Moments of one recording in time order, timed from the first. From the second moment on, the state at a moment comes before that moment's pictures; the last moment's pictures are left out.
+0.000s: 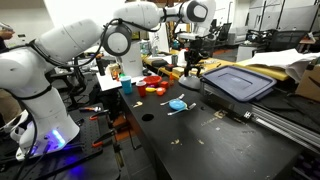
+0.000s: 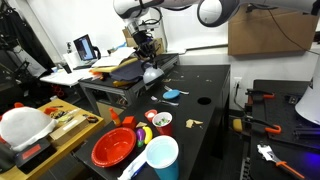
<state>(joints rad) -0.10 1.17 -0.03 -0.36 0.06 1.23 -0.12</state>
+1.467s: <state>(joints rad) 0.11 1.28 0.01 -0.37 0.03 1.45 -0.33</state>
